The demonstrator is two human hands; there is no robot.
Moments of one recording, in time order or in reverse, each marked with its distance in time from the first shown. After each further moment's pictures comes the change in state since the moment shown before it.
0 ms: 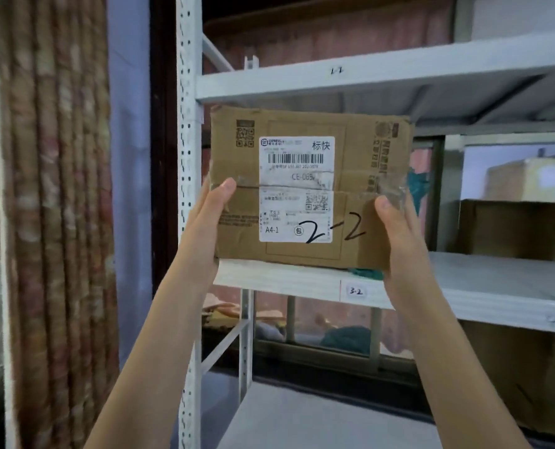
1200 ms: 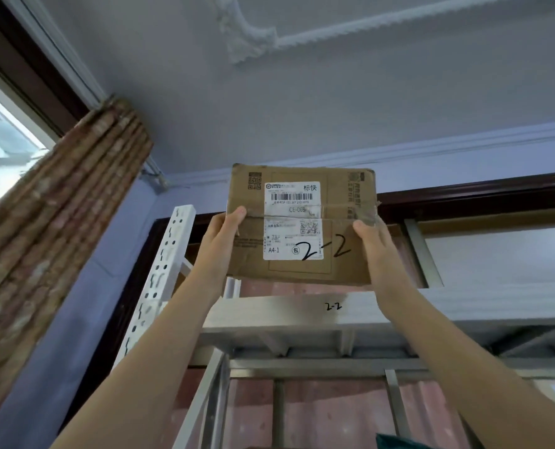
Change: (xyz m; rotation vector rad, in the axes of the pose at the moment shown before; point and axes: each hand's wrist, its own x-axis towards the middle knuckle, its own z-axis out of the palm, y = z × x) left_hand 0.304 0.114 0.078 0.100 -0.009 0.506; right_hand 0.315 -0.085 0.045 -0.113 -0.015 -0.532
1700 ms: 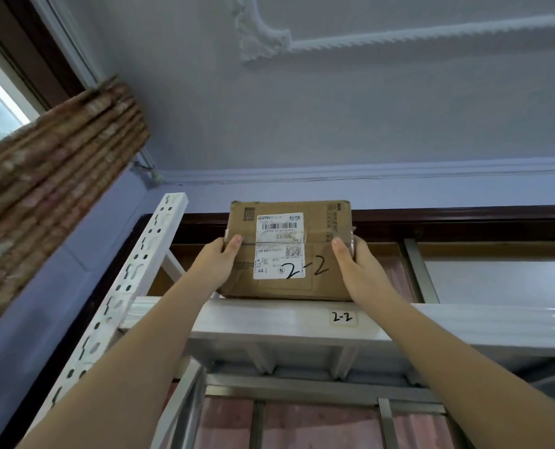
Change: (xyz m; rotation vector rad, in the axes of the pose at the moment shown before) left_hand 0.057 -0.074 -0.008 0.492 -0.024 0.012; right_hand 0.041 0.064 0.014 -0.524 -0.053 0.024
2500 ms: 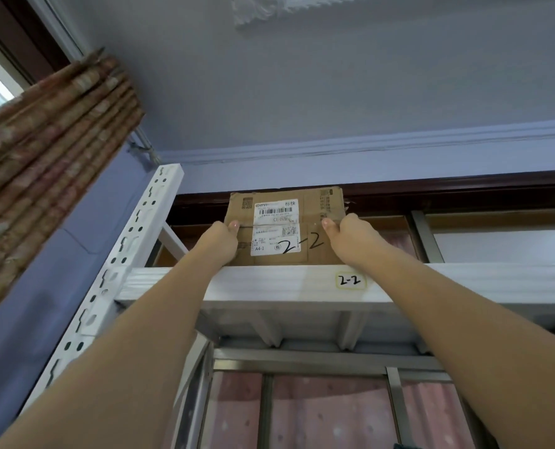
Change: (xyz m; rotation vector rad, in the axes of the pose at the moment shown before) left_hand 0.023 -0.027 0.022 0.302 0.008 -0.134; right_hand 0.021 0.005 0.020 -0.553 -0.062 0.105
